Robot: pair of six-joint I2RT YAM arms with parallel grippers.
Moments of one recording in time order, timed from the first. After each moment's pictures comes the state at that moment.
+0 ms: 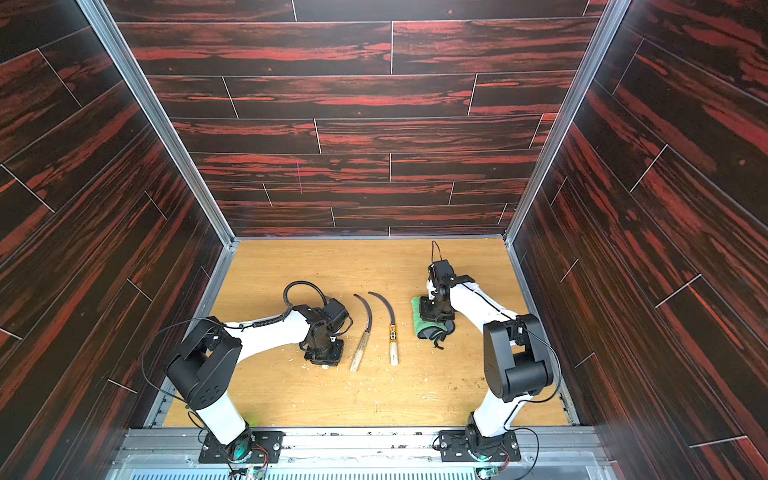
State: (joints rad) left arm -0.68 1.75 1.03 -0.77 0.16 -0.57; right arm 0.28 1.70 1.15 -0.74 -0.14 0.26
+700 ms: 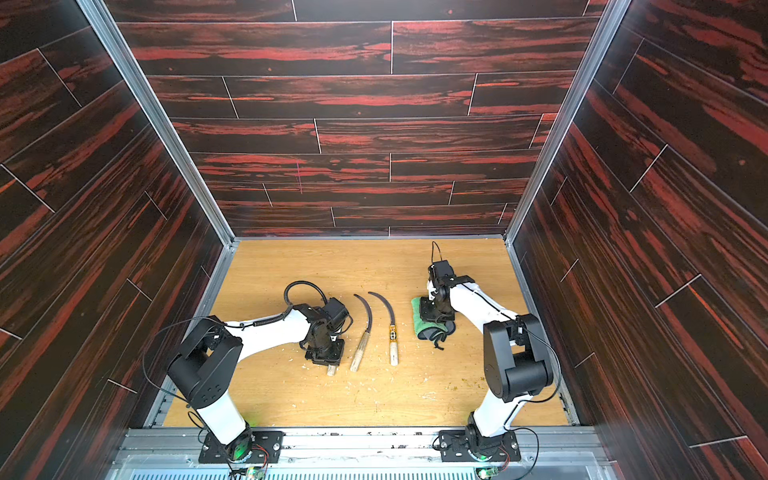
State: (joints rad) left arm -0.68 1.76 1.04 -0.78 0.18 -0.57; right arm 0.28 1.70 1.15 -0.74 -0.14 0.27
